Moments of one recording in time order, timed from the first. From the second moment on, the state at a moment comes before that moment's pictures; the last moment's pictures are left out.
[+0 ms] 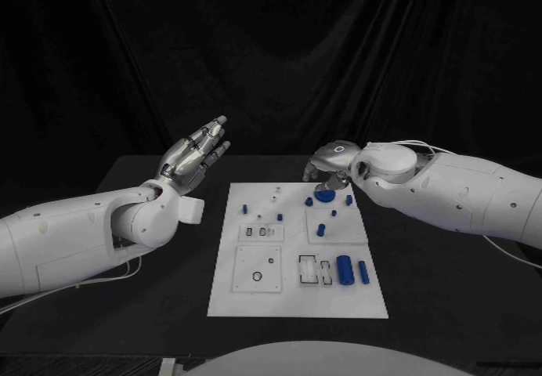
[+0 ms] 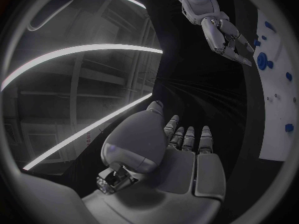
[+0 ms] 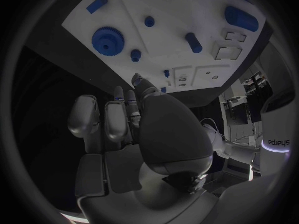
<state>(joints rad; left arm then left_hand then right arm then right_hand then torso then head) 1.23 -0.92 -0.21 1.53 0.14 -0.13 0.67 1.41 0.28 -0.19 0.29 0.51 0.29 0.03 0.03 0.03 0.00 -0.02 0.01 0.00 0.00 0.02 0.00 0.00 0.16 0.00 0.12 0.01 0.00 1.30 -0.52 -0.21 1.13 -1.81 -0.17 0.05 1.45 -0.09 0.16 0.09 0.18 0.88 0.02 0.08 0.18 0.92 0.06 0.26 0.10 1.41 -0.03 1.34 1.06 0.10 1.31 0.08 1.31 1.17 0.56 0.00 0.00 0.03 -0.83</state>
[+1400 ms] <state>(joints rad) 1.23 -0.93 -0.21 1.53 0.13 -0.11 0.67 1.45 0.27 -0.18 0.28 0.56 0.34 0.06 0.04 0.04 0.00 0.01 0.01 0.00 0.00 0.02 0.00 0.00 0.16 0.00 0.13 0.01 0.00 1.23 -0.42 -0.21 0.96 -1.84 -0.16 0.09 1.45 -0.11 0.21 0.10 0.17 0.88 0.03 0.08 0.21 0.94 0.05 0.26 0.13 1.42 -0.04 1.36 1.07 0.10 1.32 0.08 1.35 1.23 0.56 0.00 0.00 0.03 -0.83</state>
